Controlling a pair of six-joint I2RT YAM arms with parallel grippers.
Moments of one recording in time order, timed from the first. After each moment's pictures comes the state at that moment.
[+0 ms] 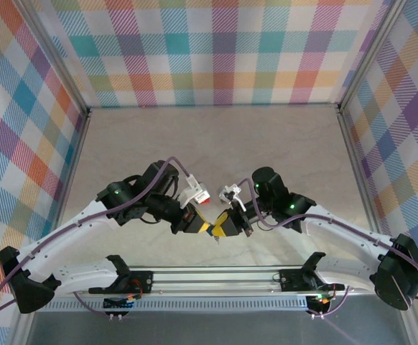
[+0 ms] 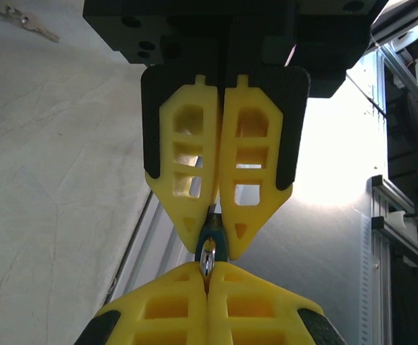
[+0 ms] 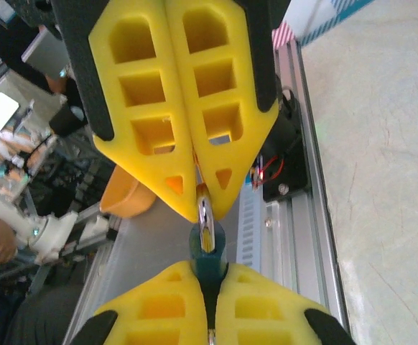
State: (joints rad) left arm -0.86 1.09 1.08 -0.86 0.69 -0.13; right arm 0.80 1.10 0.71 -0.12 -1.10 0.26
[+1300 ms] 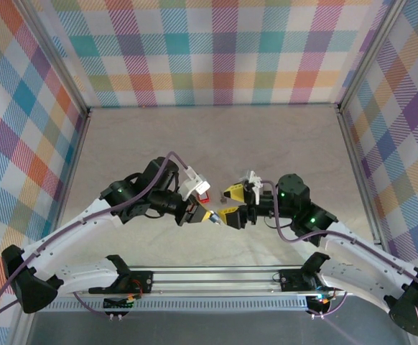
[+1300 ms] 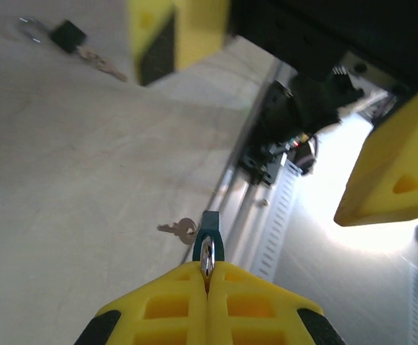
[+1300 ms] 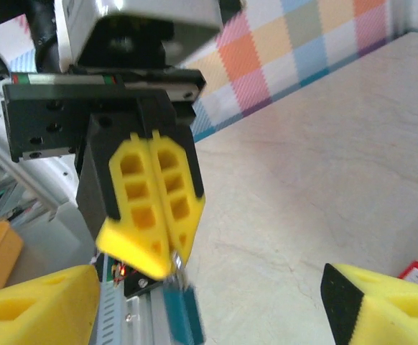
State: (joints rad) left arm -0.79 1.09 1.06 -0.74 0.56 -0.17; right arm 0.77 0.83 0.58 0.04 -0.60 0.27
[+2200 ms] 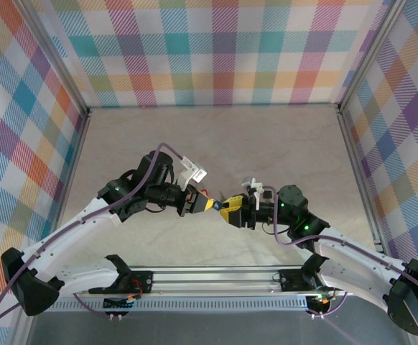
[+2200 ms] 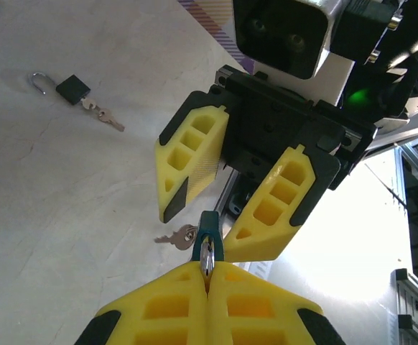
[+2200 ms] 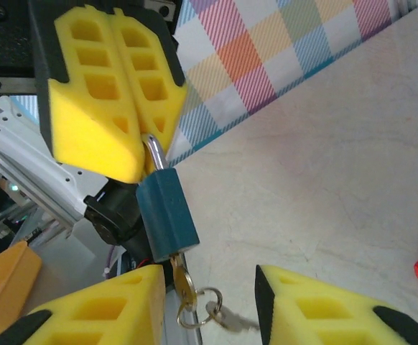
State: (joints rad) left arm -0.75 1.09 1.05 -0.61 0.63 -0.27; right arm 0.76 0.86 0.41 0.34 -0.64 0.41
